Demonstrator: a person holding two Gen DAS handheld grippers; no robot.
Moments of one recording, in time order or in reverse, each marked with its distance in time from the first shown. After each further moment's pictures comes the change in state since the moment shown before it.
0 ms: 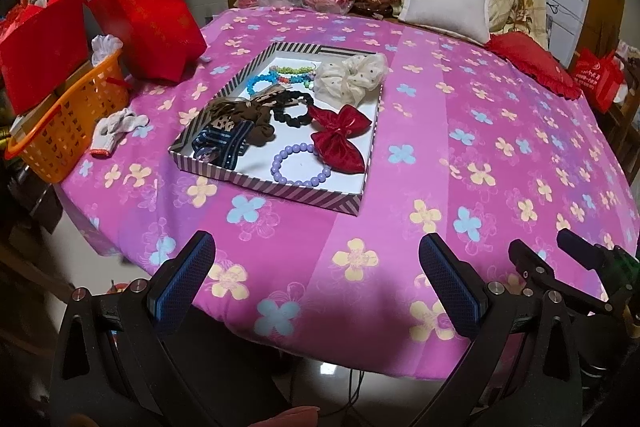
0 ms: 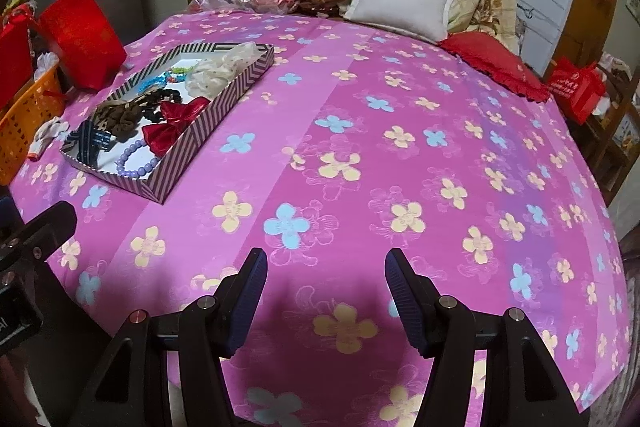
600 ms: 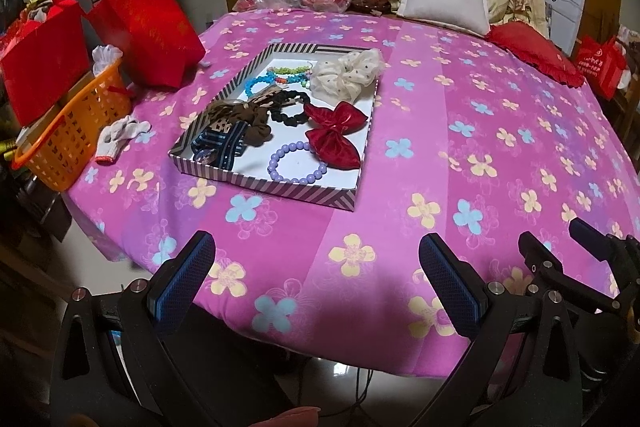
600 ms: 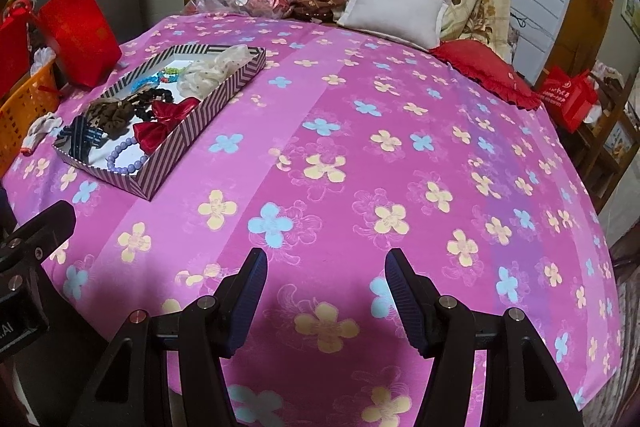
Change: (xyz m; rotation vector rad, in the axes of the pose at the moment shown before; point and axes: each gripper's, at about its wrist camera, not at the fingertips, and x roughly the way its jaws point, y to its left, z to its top) left arm -0.001 -0.010 -0.003 0.038 -0.001 0.028; right arm -0.002 -0.006 -0.004 -0.019 -0.022 -0.031
